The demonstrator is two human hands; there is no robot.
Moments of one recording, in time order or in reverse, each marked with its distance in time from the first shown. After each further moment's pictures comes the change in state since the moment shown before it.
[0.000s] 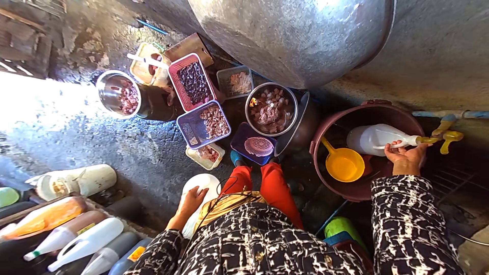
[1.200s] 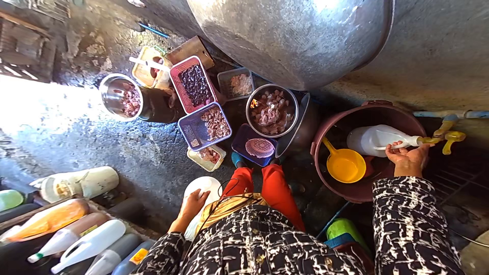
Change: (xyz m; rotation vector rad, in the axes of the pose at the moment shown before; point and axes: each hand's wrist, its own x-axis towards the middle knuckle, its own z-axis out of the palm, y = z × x) left_hand -0.005 0.006 0.000 -0.015 -0.011 -0.041; right_hand 0.005 0.001 -0.001 0.014 -0.002 0.013
